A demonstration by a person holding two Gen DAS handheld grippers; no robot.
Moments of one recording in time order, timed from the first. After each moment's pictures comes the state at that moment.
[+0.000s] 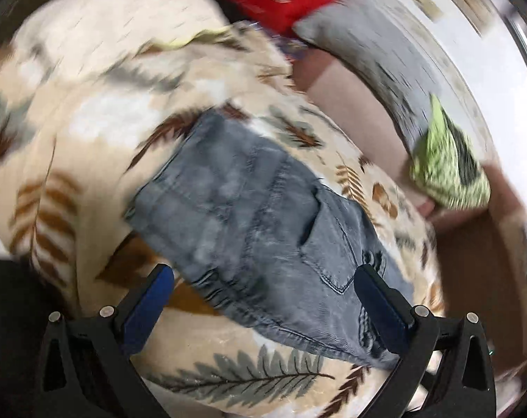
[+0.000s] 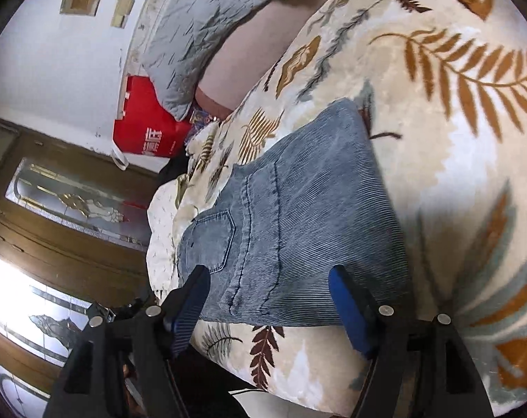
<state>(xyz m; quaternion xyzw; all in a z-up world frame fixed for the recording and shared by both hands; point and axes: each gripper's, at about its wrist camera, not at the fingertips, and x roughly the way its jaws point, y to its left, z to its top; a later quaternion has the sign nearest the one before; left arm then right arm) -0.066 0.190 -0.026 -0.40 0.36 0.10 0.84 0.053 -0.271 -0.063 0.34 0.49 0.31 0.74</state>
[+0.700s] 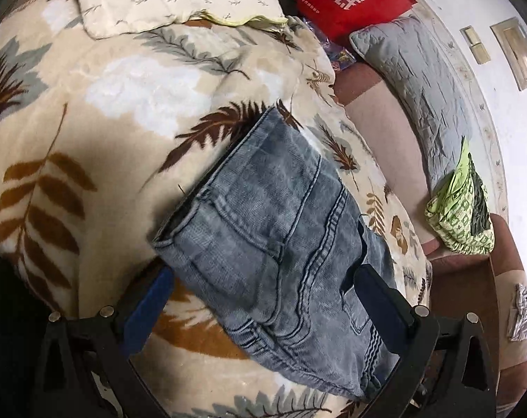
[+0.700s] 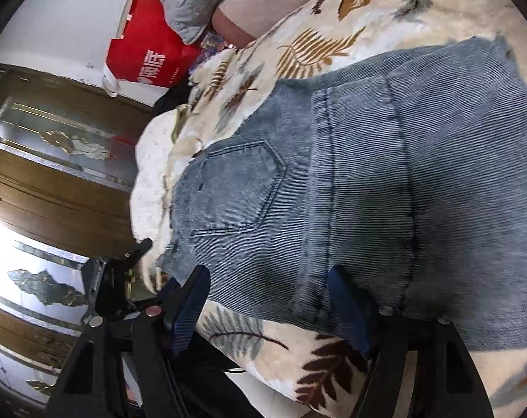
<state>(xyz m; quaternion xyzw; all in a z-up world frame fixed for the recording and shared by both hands) -0.043 0.229 -0.055 -0.46 0.36 0.13 0.80 0.062 -0.136 -0.071 0.24 0.56 0.34 0.71</state>
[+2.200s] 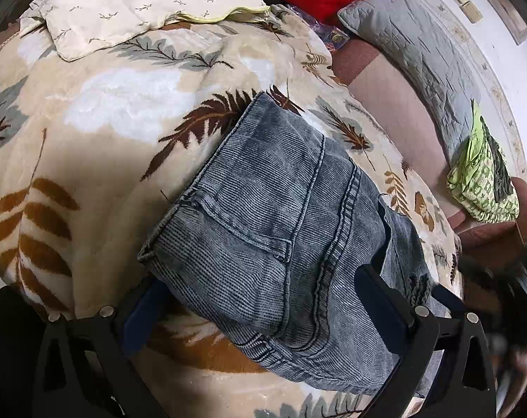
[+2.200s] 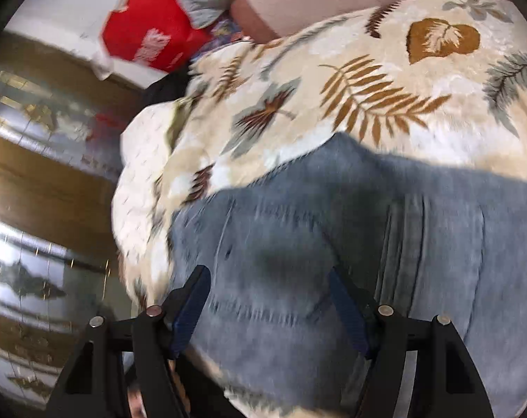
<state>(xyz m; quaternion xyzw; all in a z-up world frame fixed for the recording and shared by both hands) -0.025 0.221 -0.061 -0.39 0.40 0.14 0.82 0.150 -0.045 -0.030 0.17 0.59 0.33 0.72</state>
